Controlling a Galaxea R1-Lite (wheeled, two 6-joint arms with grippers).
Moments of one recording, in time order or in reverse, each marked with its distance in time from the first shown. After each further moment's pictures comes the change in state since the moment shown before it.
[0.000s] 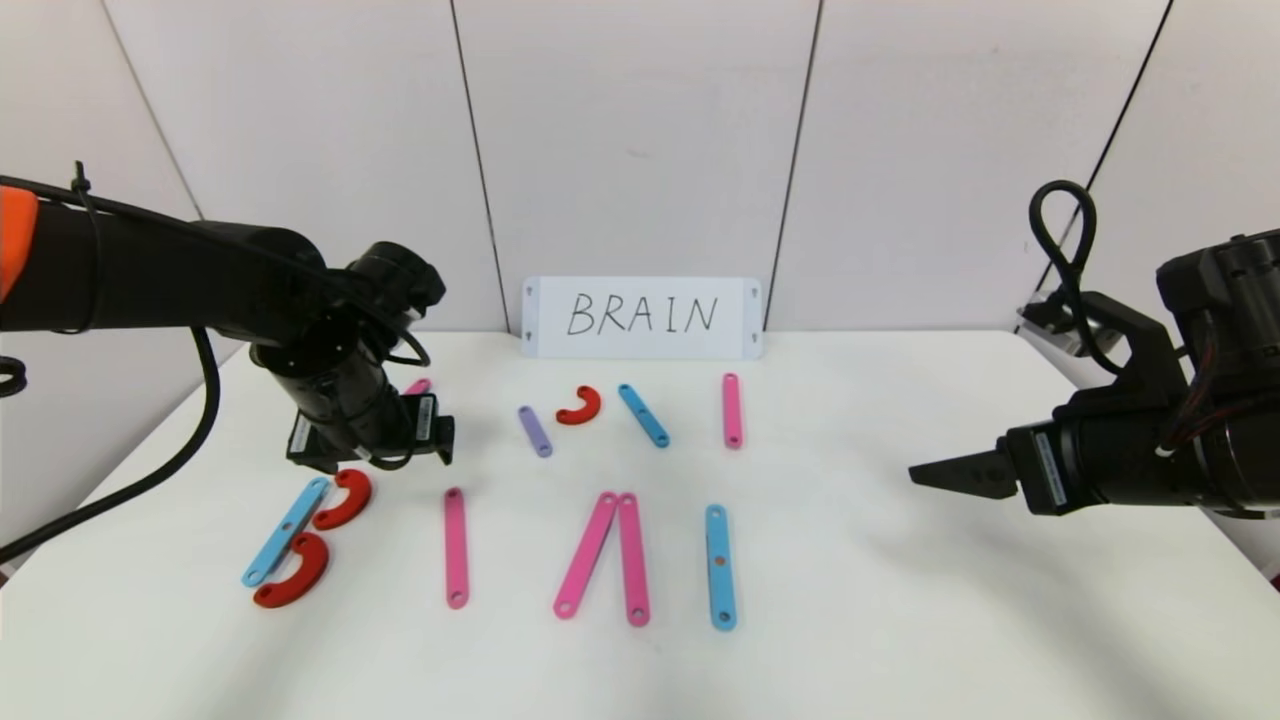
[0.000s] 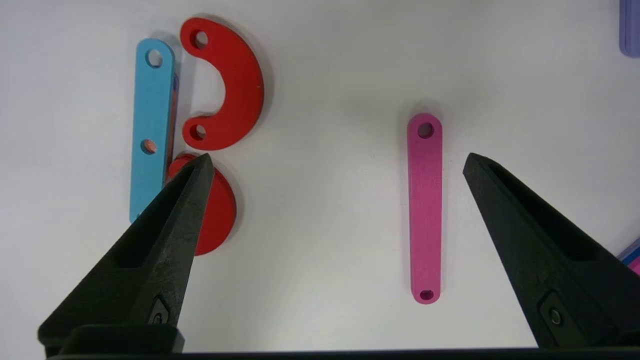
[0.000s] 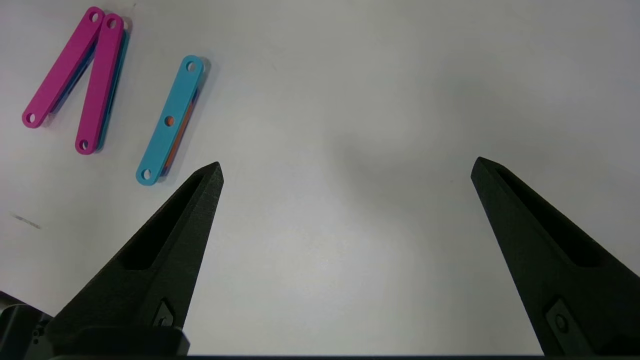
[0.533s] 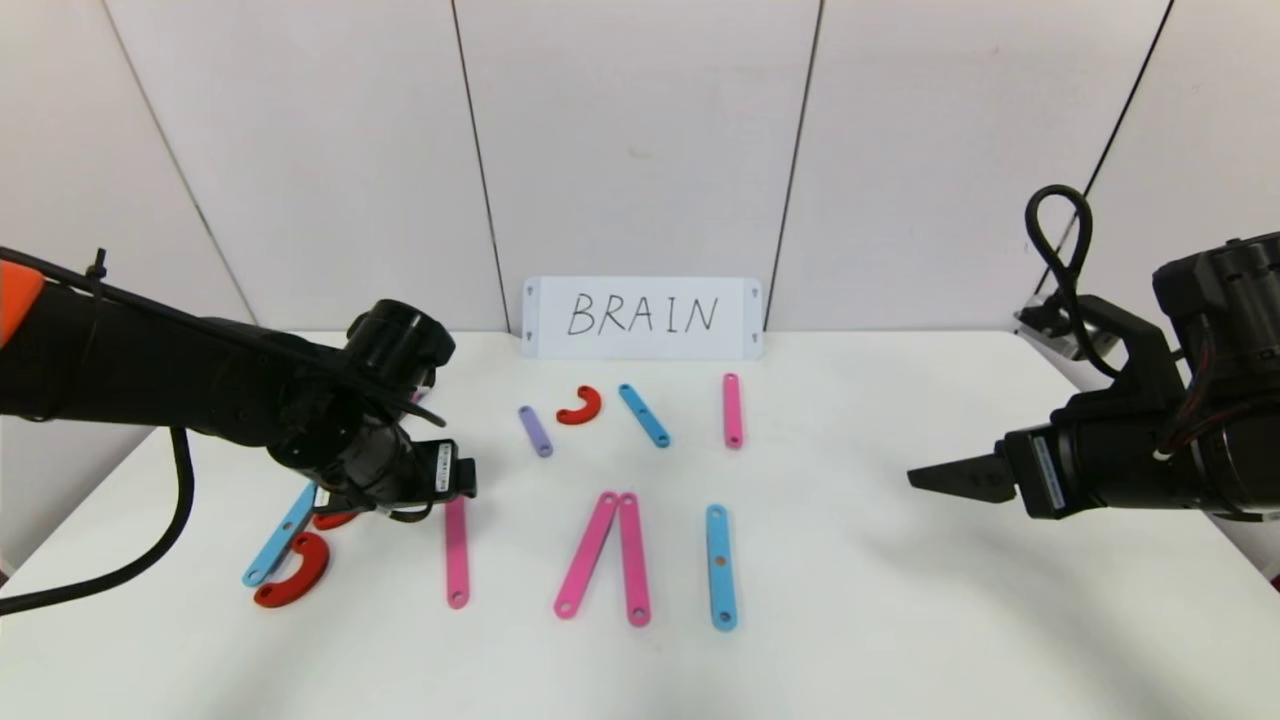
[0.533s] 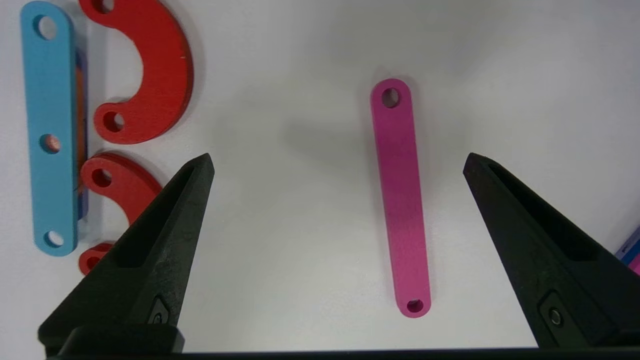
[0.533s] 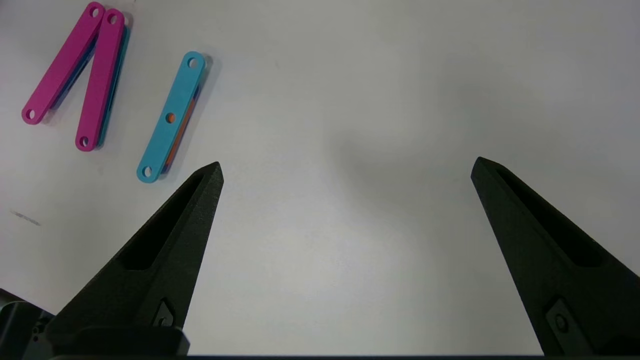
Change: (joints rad) left arm -0.064 -0.083 0.354 -0.388 -0.023 0.002; right arm 0.003 0.001 0.005 0.000 0.001 -0.001
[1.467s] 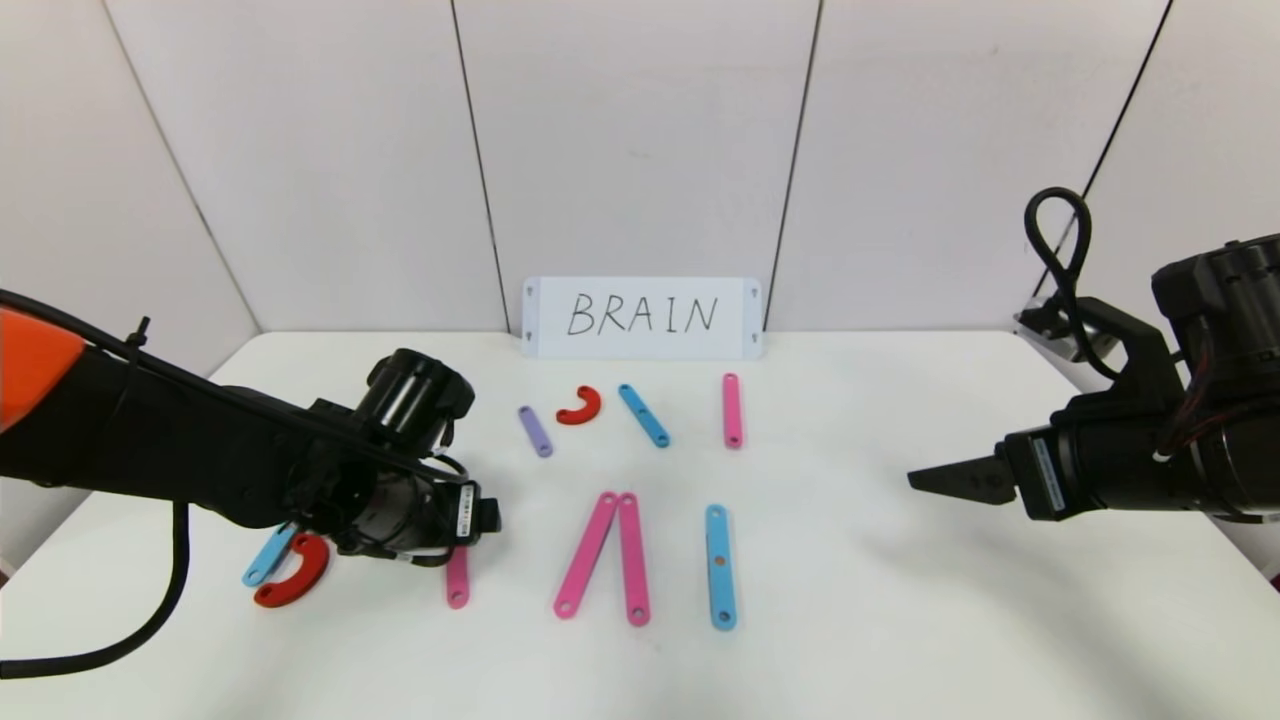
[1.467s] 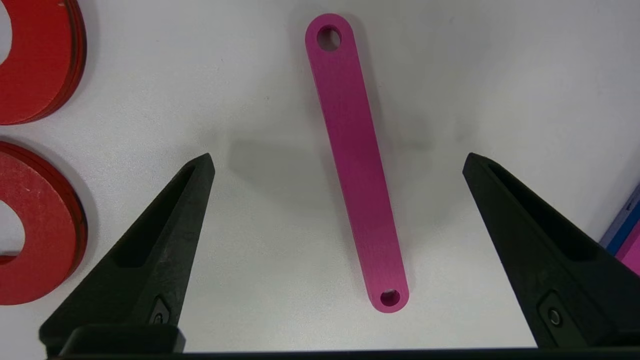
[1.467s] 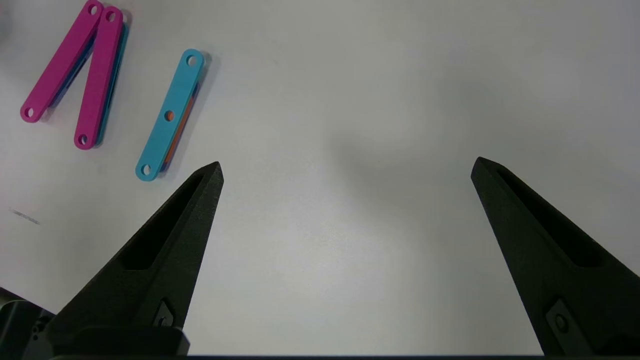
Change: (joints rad) left arm -0.062 -0.008 0.175 -0.191 -0.019 -0.008; right arm 0.000 0.000 0.003 0.000 0.001 0.000
